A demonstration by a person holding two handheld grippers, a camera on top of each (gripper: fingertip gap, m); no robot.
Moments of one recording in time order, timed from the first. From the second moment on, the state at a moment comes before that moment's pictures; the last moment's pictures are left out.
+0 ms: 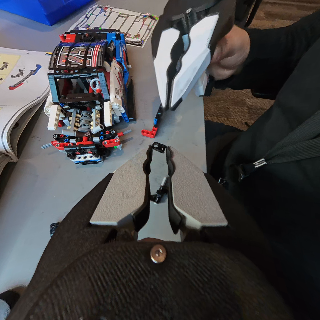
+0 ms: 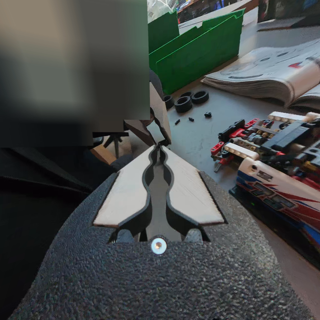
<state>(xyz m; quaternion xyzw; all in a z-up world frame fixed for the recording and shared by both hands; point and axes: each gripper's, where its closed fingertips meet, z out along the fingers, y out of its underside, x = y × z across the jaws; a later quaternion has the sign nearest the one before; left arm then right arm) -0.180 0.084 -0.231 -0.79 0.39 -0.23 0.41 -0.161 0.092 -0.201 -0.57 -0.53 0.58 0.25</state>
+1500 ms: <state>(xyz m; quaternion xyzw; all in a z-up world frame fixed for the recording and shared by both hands) -0.166 0.095 -0.195 -0.70 0.46 -0.06 0.55 -0.183 0.088 -0.191 -0.60 -0.43 0.66 0.12</state>
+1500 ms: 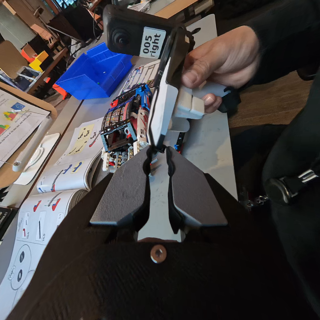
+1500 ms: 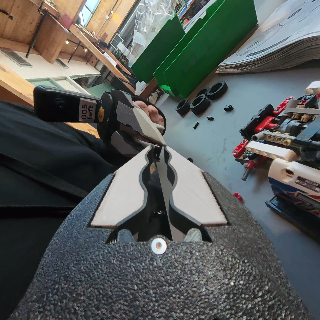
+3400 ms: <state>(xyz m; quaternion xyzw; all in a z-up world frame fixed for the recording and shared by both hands) -0.171 0.067 -0.193 -0.71 0.12 -0.65 0.26 -0.192 0.068 -0.192 -0.30 -0.70 0.34 0.56</state>
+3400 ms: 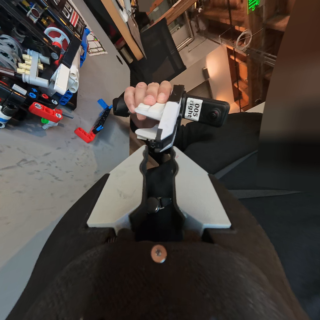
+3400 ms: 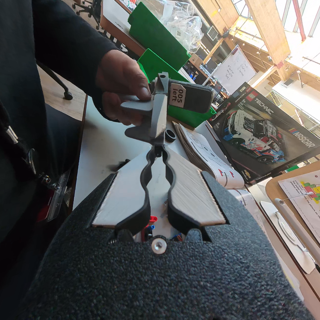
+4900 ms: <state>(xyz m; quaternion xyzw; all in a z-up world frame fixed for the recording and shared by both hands) -0.184 0.057 -0.210 -0.78 0.19 -0.51 0.31 -0.159 0.081 -0.170 -0.54 -0.51 0.57 0.36</state>
